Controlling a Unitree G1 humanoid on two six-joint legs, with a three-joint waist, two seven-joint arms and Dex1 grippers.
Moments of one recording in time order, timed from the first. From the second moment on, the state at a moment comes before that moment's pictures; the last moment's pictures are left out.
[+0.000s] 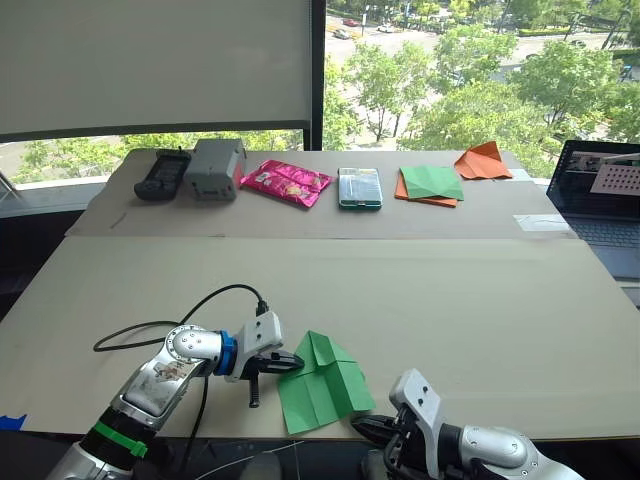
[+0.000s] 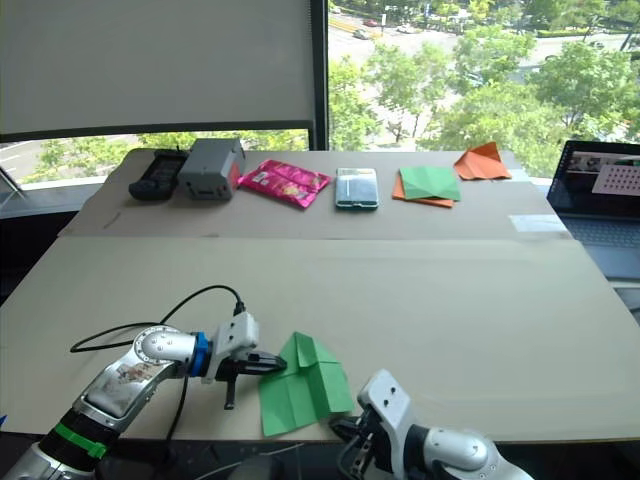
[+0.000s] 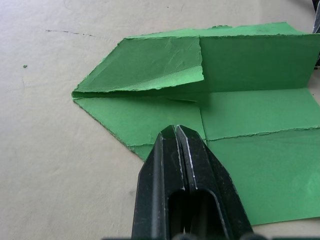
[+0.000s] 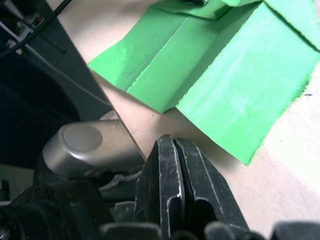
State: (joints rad) left arm -0.21 0.68 -0.32 -0.14 -0.22 0.38 -1.08; right arm 0.37 -0.58 0.25 -0.77 0.38 0.74 0.56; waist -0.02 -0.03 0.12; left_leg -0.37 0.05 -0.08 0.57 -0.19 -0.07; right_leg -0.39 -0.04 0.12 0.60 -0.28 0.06
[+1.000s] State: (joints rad) left arm -0.26 0.68 -0.33 -0.10 -0.21 0.38 -1.13; right arm 0.19 -0.31 0.33 -0.44 0.30 0.41 0.51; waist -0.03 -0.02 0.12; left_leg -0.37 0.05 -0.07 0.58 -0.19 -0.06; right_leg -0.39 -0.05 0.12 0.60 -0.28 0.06
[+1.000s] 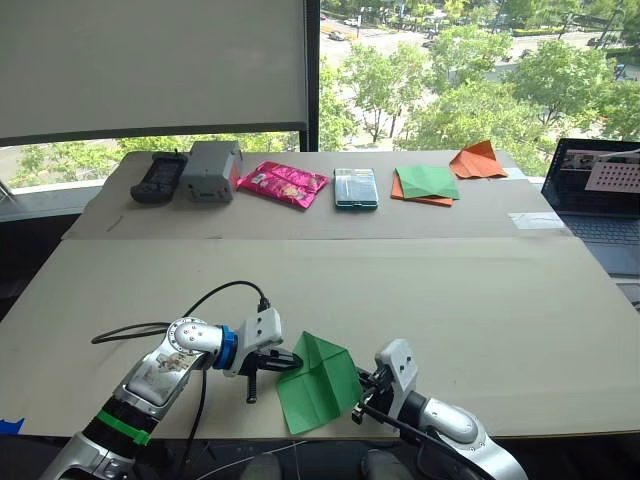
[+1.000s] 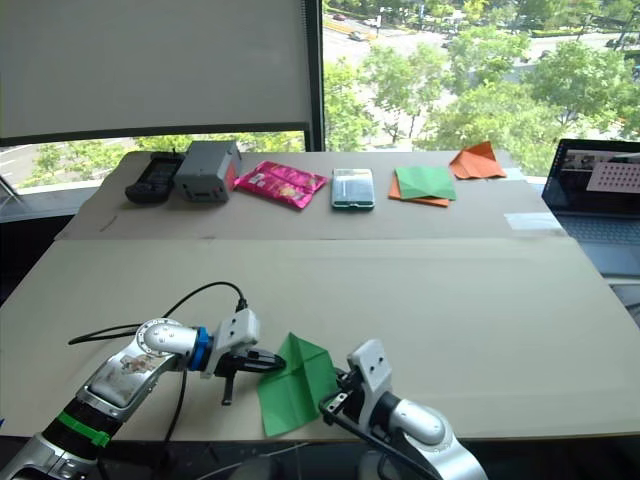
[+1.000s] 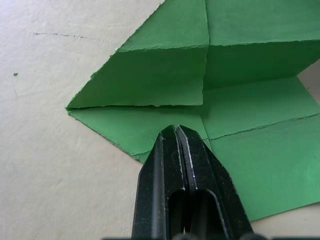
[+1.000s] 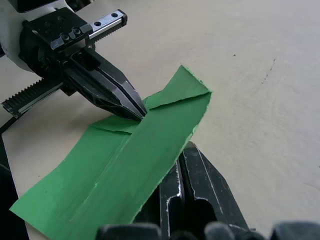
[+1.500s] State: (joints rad) left arm -0.25 0.68 -0.32 -0.11 -0.21 0.39 -1.12; right arm 0.00 -0.34 0.44 -0.37 0.21 0.42 0.59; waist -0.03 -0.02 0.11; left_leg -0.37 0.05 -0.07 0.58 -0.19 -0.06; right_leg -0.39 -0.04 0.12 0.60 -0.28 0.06
